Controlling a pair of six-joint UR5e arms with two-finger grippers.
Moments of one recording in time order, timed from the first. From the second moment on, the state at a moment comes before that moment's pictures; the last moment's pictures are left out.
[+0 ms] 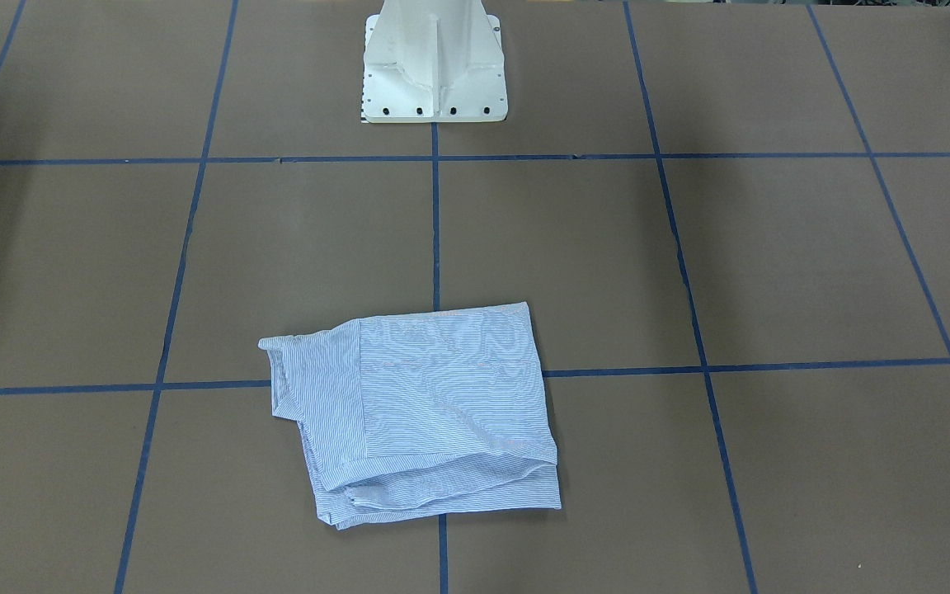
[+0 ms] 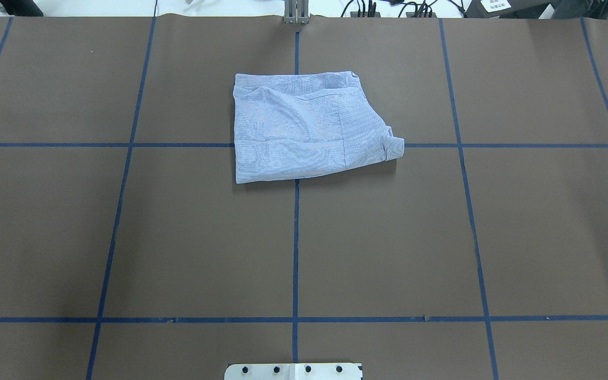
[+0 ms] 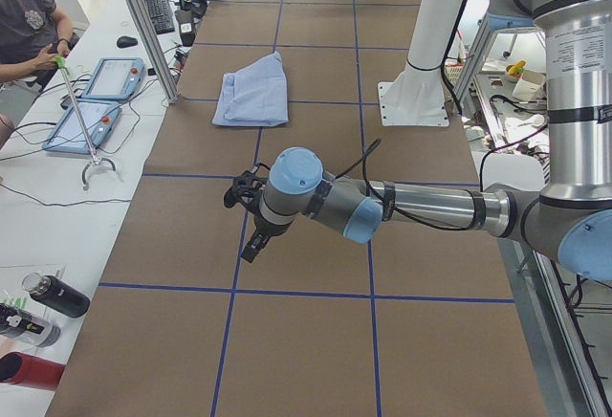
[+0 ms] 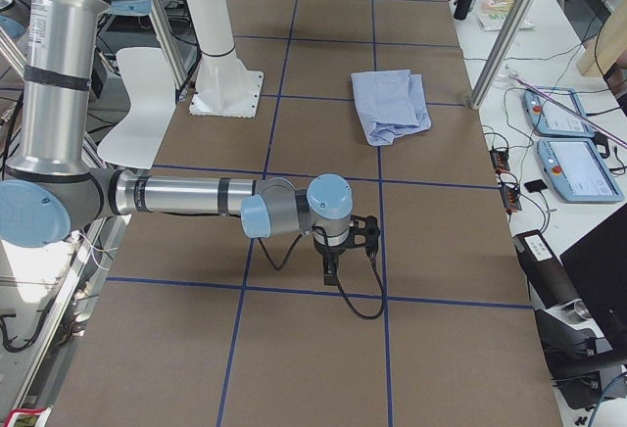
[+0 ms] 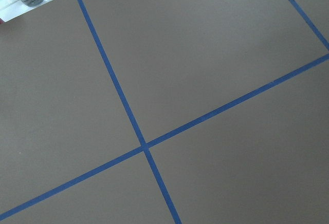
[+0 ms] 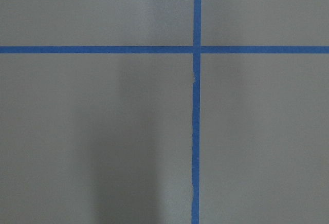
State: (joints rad) left arm -1.58 -1.41 -1.81 -1.96 -2.37 0.13; right arm 1.48 -1.75 1.75 -1.39 2.36 0.18
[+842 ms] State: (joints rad) left arm -1.58 -1.40 -1.80 -1.98 -2.43 0.13; right arm 1.49 -1.73 1.75 -1.40 2.35 0.18
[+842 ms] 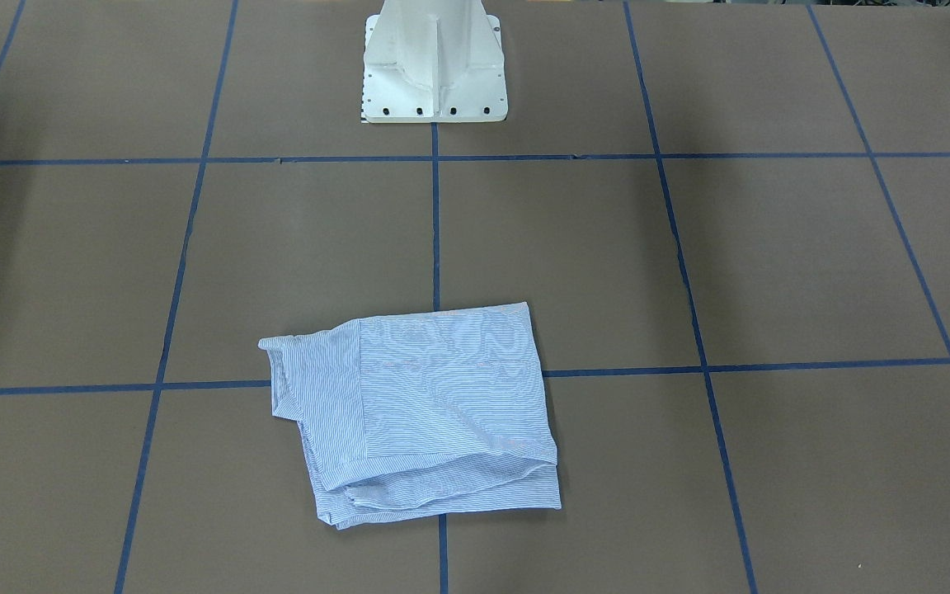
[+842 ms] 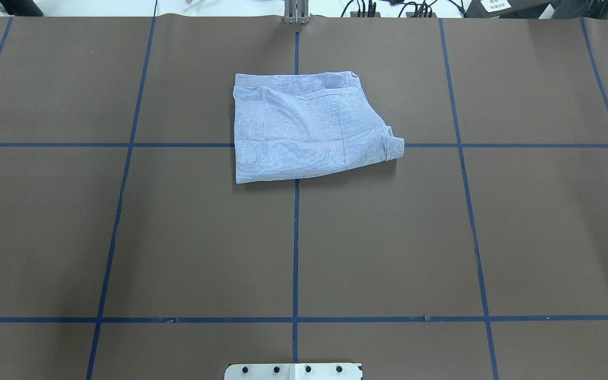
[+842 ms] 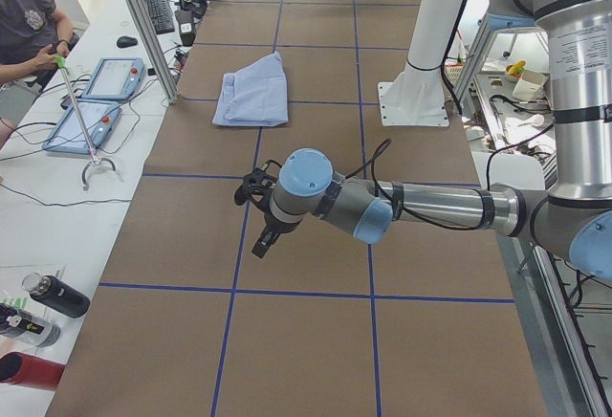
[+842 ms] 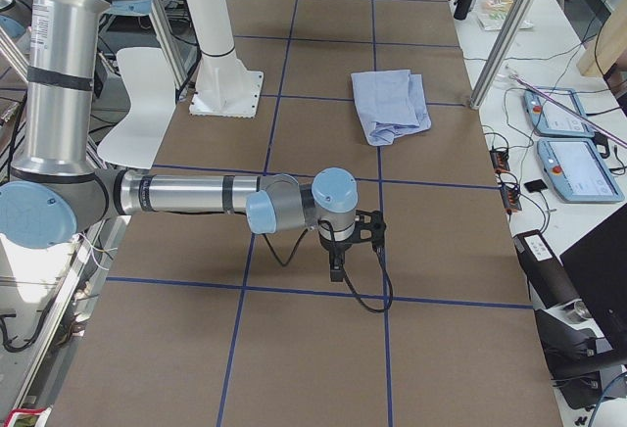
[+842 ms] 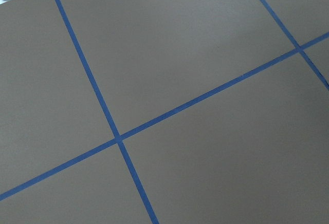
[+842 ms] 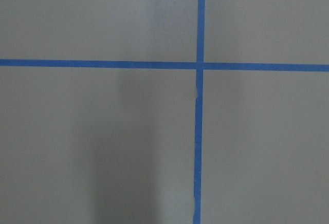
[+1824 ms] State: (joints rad) left arm -1.57 -1.50 -1.76 -1.97 -2.34 0.09; right arm 1.49 -1.68 1.75 -1.49 2.35 0.19
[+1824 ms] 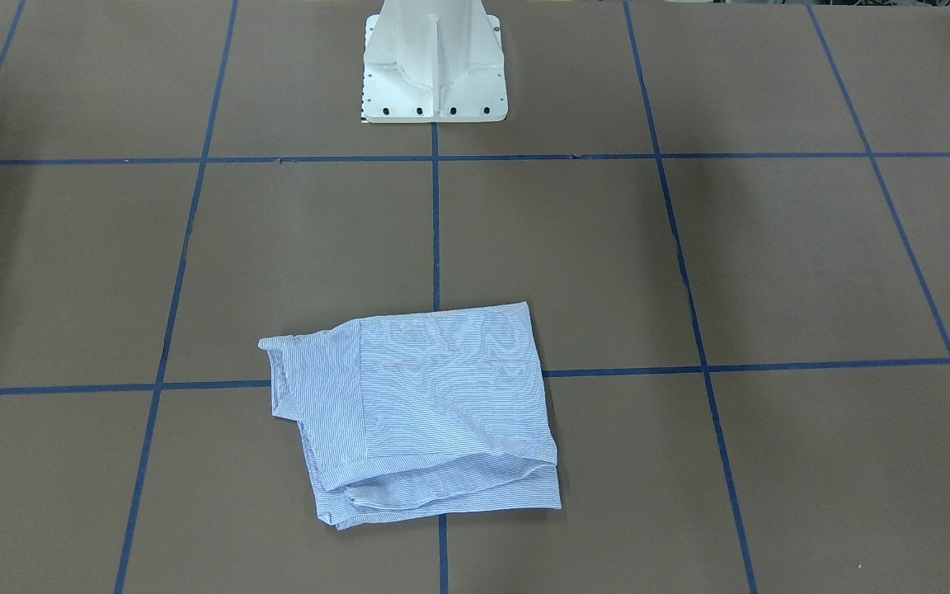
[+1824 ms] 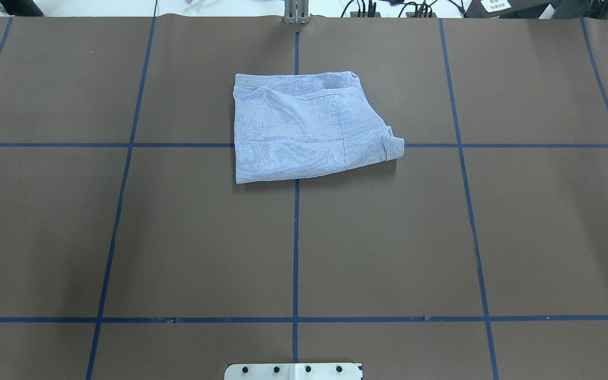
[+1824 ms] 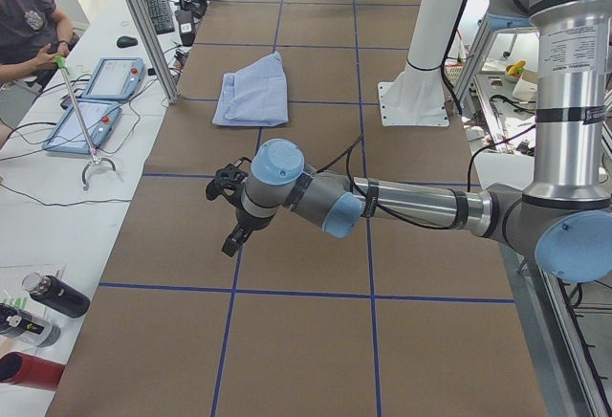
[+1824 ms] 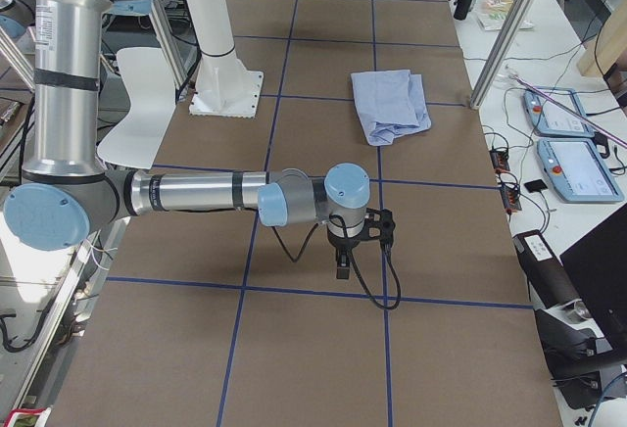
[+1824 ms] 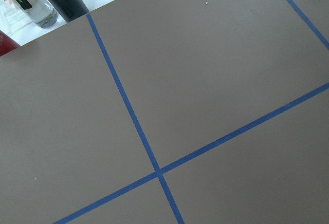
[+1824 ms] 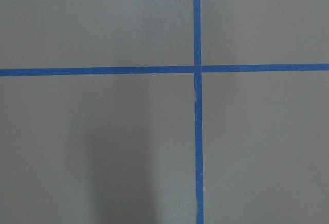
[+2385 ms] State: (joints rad) left arm -1.55 -1.50 -1.77 -1.96 -2.33 0.00; right arm 1.49 -1.66 1.75 -1.55 2.31 0.17
